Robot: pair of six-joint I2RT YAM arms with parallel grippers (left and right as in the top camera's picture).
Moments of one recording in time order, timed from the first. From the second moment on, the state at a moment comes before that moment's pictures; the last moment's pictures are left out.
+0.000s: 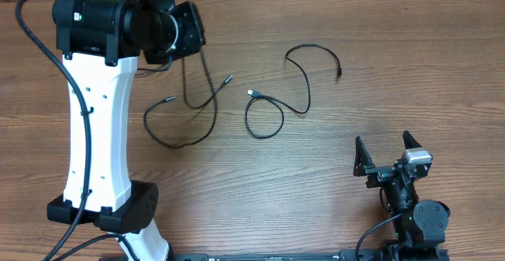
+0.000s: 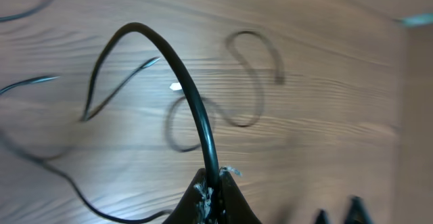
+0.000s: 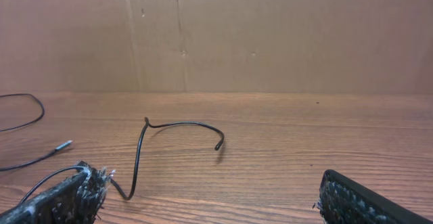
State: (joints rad) left arm -0.21 1.89 2.52 -1.62 0.30 -0.49; right arm 0.01 0.01 0.02 -0.03 -0.12 0.04
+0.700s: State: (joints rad) left arm -0.28 1.89 2.45 -1.69 0.18 -0.46; right arm 0.01 0.01 0.02 -0.03 -0.12 0.04
